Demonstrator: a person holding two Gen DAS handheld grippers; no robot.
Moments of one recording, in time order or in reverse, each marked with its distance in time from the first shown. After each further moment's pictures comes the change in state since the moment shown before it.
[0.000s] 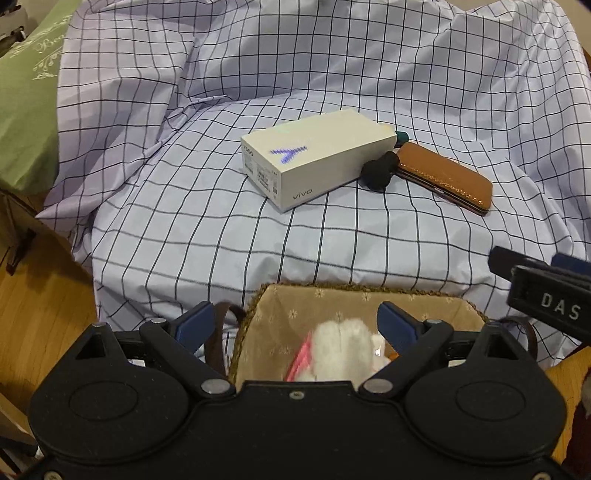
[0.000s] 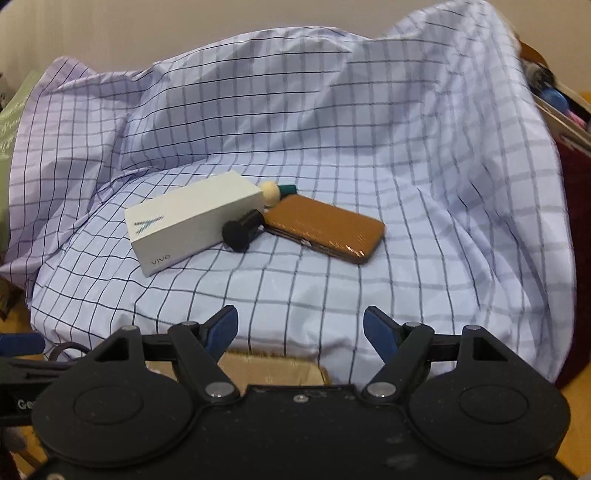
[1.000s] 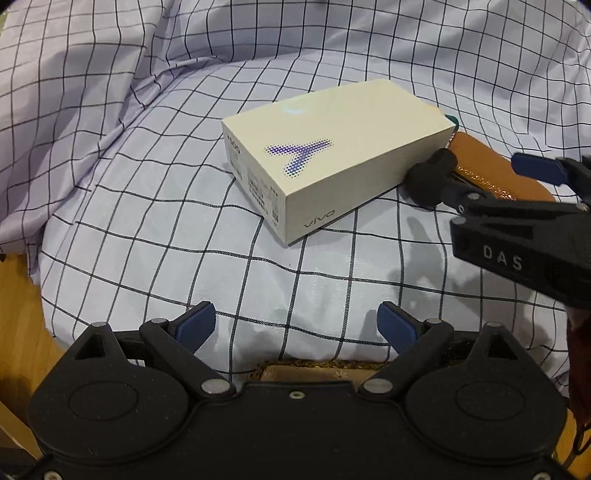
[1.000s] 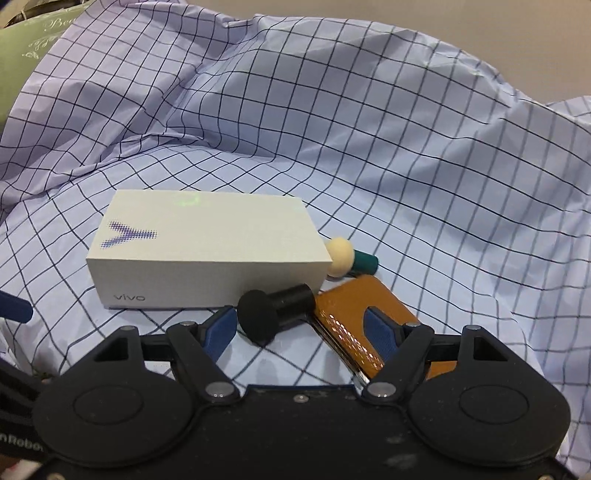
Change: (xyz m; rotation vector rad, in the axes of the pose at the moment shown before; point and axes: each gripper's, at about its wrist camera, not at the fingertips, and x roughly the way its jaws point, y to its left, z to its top) left arm 0.102 0.011 0.057 -0.026 0.141 0.008; right arm 0.152 0.048 0.069 -0.415 -0.054 0.124
